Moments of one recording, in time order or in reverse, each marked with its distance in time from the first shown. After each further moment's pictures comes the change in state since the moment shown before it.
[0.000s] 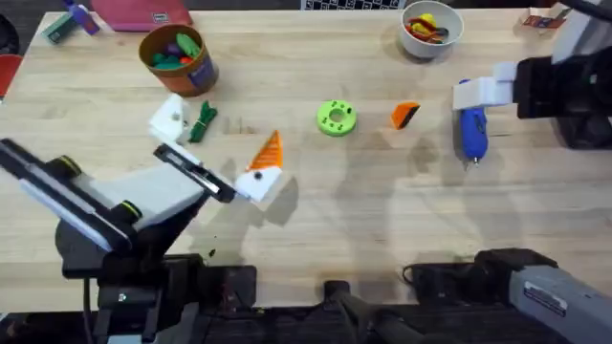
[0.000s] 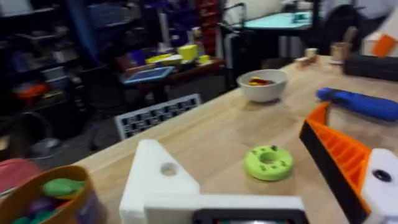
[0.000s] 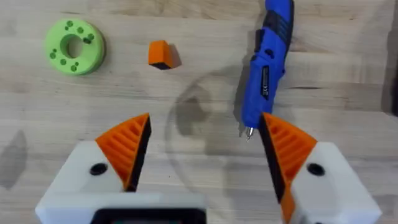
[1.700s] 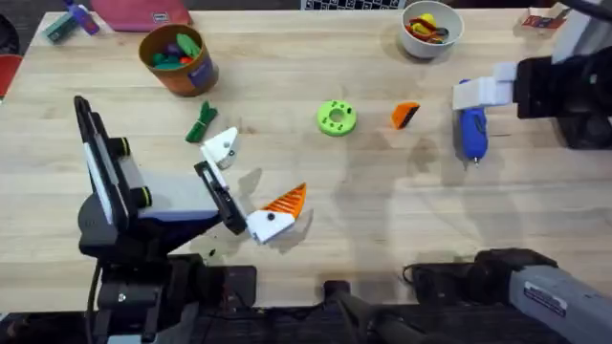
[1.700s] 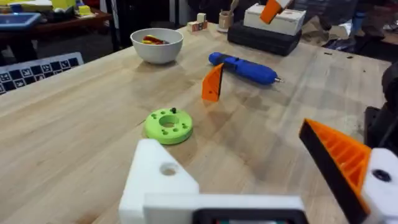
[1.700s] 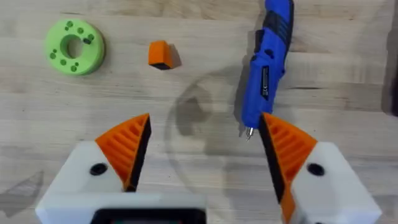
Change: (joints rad) left arm 0.000 0.000 0.000 -0.249 0.375 -0.068; right arm 0.000 0.000 0.000 0.000 0.000 0.000
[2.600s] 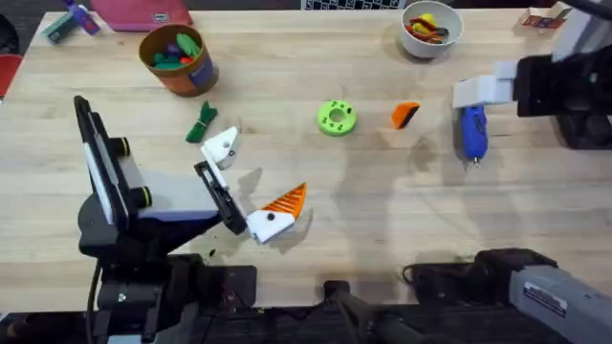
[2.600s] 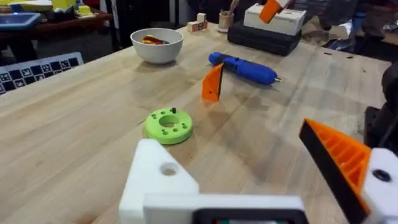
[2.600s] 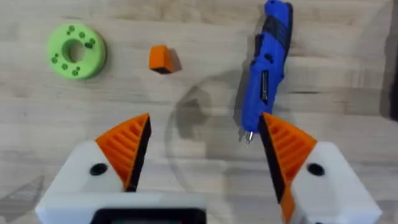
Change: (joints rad) left arm 0.000 0.000 0.000 0.000 0.000 0.000; right arm 0.000 0.000 0.000 0.014 -0.001 0.000
